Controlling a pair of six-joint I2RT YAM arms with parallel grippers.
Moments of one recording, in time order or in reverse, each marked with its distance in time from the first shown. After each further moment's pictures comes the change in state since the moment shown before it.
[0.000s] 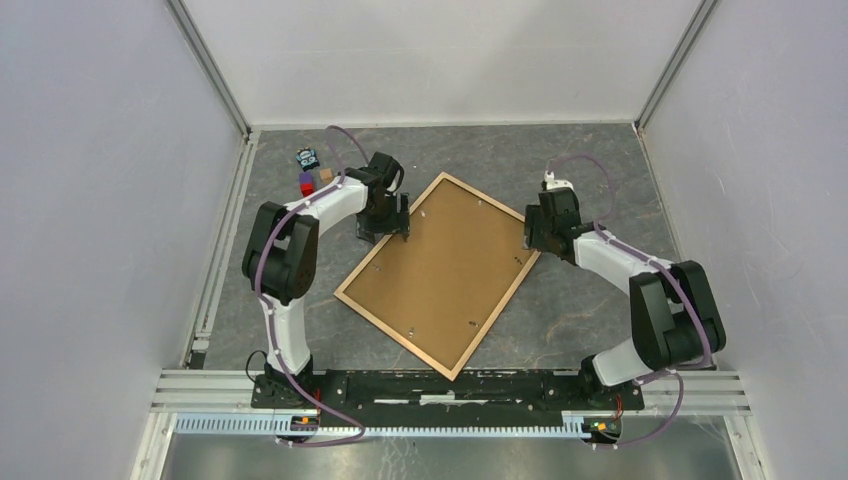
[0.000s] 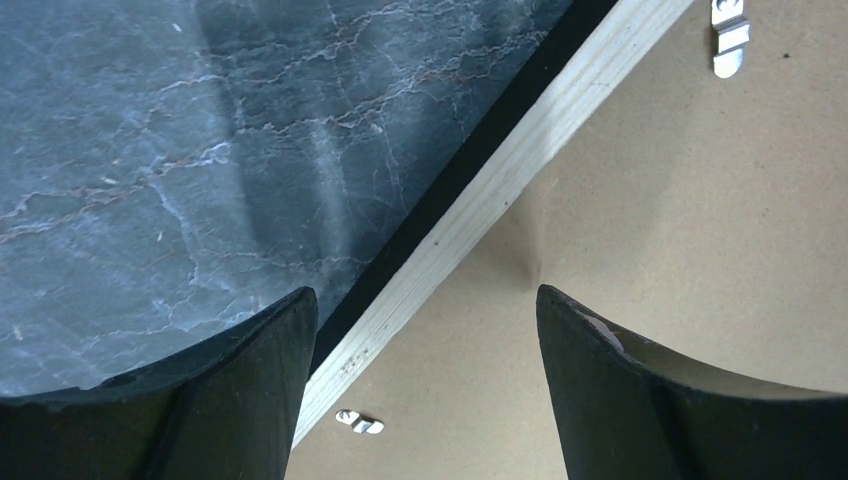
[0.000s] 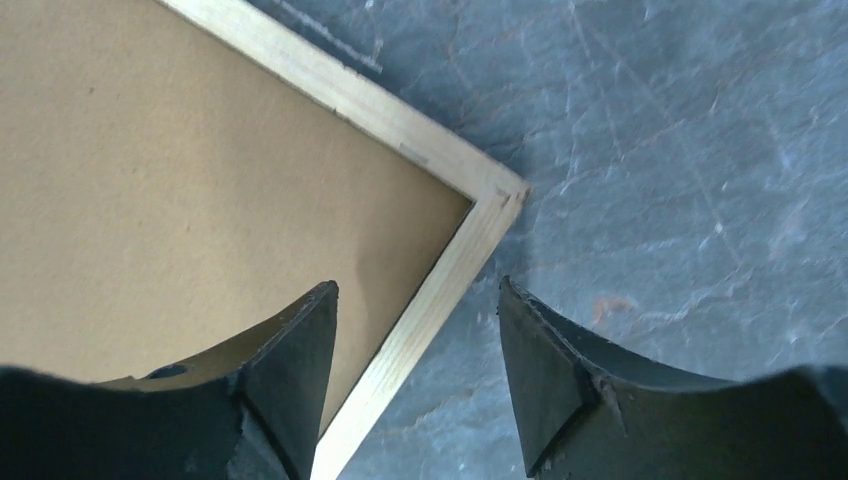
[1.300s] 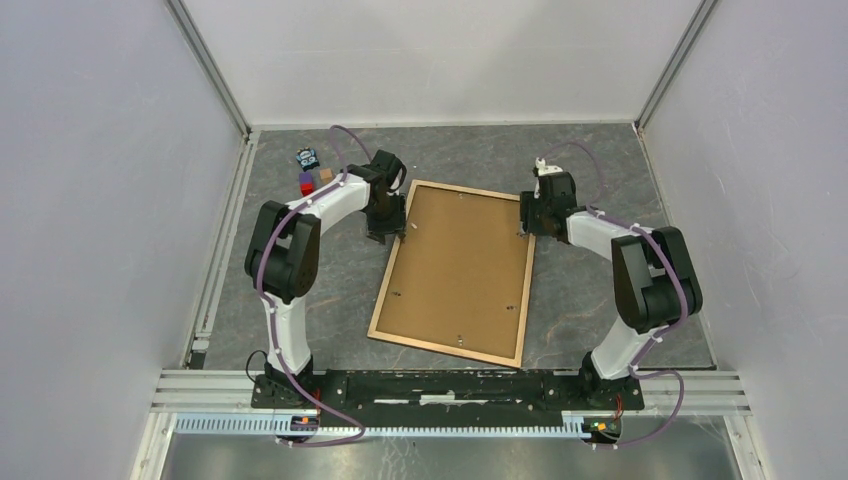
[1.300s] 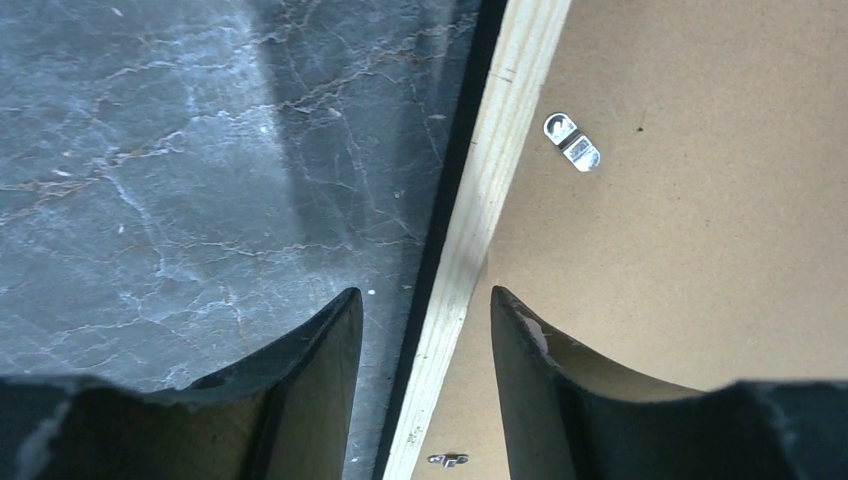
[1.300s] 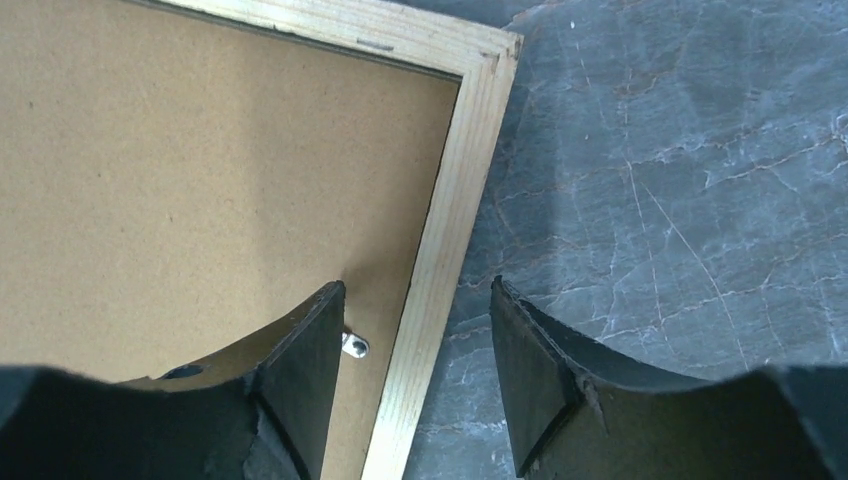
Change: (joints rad) left arm -0.006 0.030 0.048 -0.051 0.048 0.000; right arm -0.061 0.196 0.127 0.099 -0.136 -0.078
